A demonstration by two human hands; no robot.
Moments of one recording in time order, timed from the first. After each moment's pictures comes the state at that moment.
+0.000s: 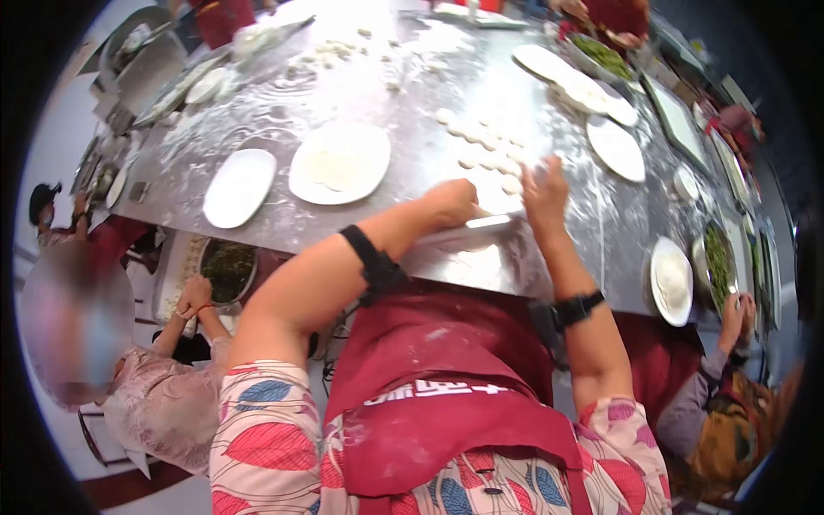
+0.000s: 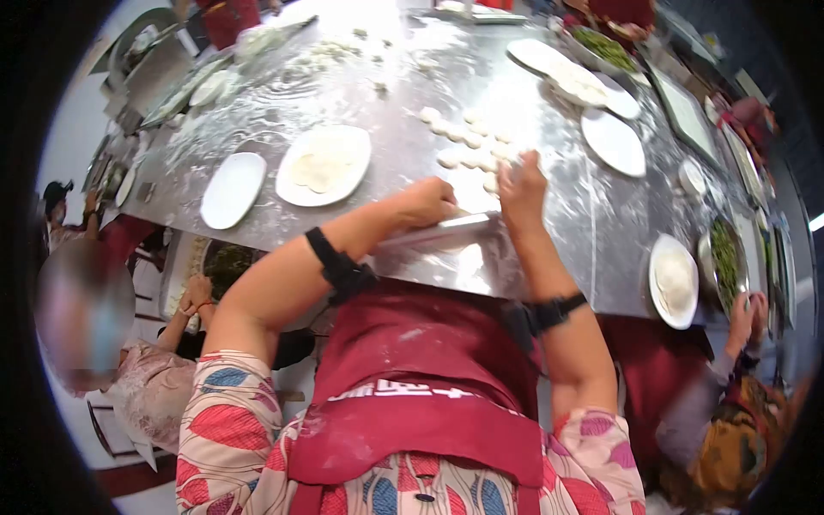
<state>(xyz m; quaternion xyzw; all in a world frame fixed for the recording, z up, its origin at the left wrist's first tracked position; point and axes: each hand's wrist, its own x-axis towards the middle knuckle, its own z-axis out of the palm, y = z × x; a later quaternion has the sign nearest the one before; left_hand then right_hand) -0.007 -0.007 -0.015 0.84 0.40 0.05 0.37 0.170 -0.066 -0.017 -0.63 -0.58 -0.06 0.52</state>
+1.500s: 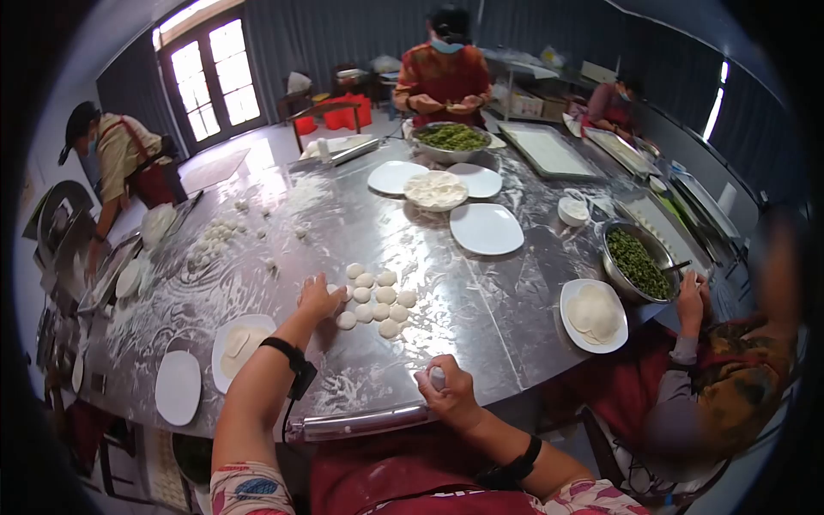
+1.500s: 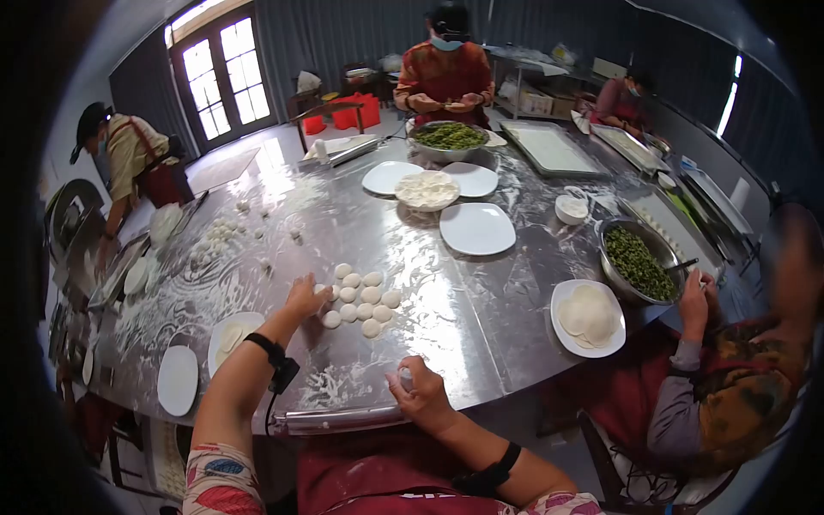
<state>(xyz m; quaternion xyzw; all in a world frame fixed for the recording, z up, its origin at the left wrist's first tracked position) 0.031 0.134 -0.024 0.82 0.54 0.07 0.21 0.153 -0.177 -0.011 -0.59 -0.54 0.06 0.60</state>
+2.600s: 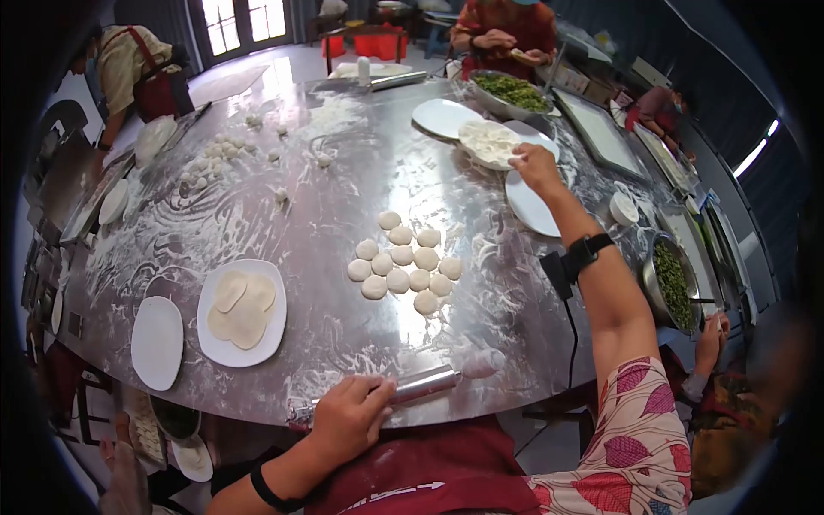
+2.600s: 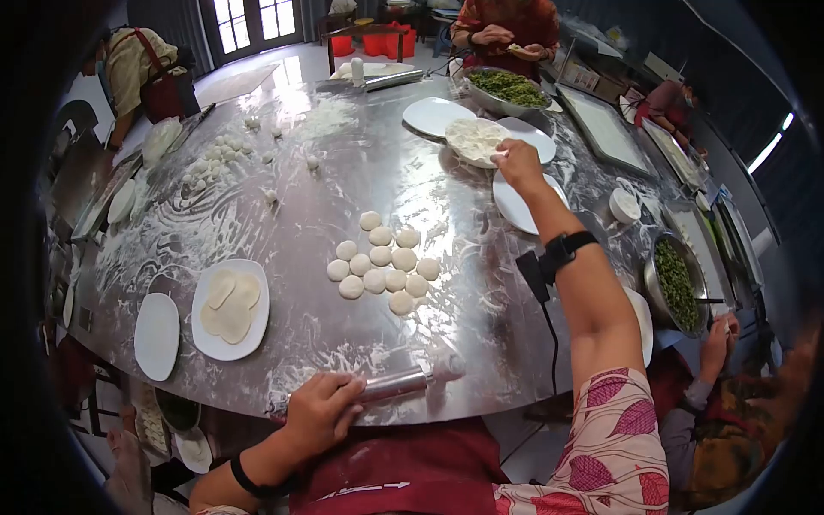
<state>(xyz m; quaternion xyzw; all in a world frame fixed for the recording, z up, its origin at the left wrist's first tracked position) -0.061 -0.083 0.008 0.91 0.27 0.24 0.21 0.423 0.096 0.039 -0.76 -0.58 -0.05 0.30</state>
